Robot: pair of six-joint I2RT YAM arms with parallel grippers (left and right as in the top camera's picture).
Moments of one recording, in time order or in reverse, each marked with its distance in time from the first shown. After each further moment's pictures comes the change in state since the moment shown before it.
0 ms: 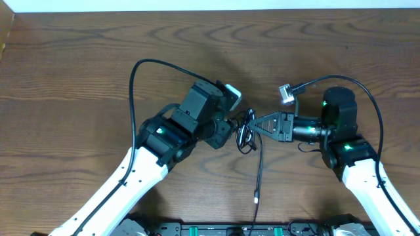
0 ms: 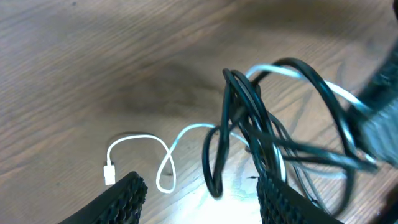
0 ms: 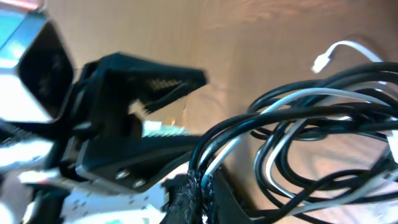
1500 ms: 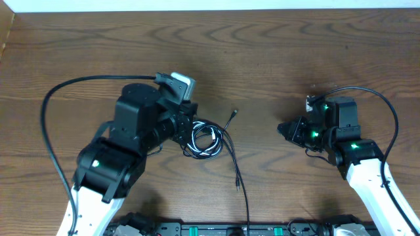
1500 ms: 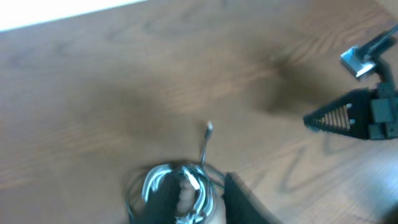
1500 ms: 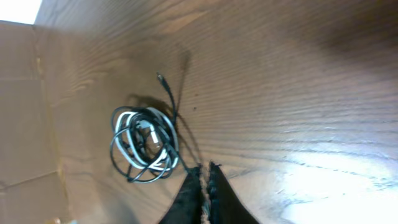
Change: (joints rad) left arm 0.242 -0.265 0.003 -0.032 0.102 -0.064; right arm -0.072 -0.002 0.000 -0.411 0.611 -0.170
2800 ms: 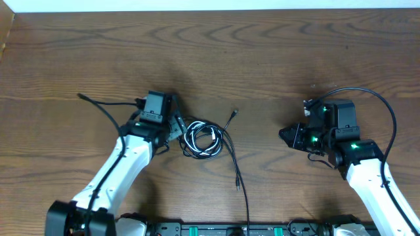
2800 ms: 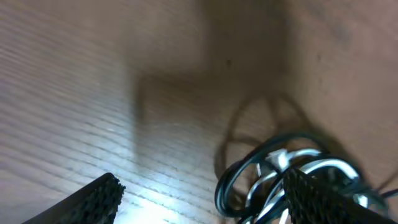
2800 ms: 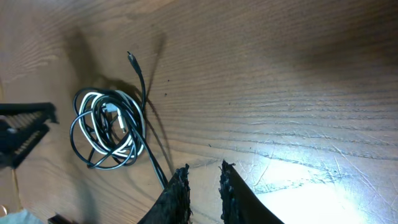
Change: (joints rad) left arm 0.158 0.375 -0.404 0.272 -0.279 -0.570; right arm 0.000 0.000 0.000 -0.085 0.043 -0.158
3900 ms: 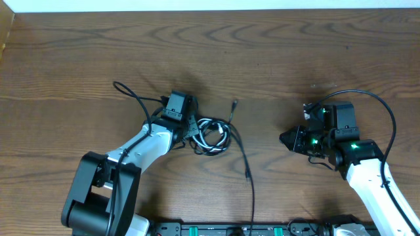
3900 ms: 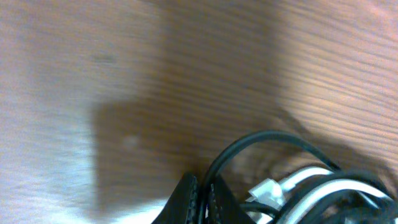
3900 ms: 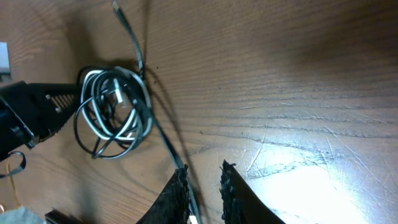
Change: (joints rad) left arm -0.088 0.253 -0.002 0.293 0.138 0.018; right arm 0.000 0.000 0.000 -0.055 0.007 -0.003
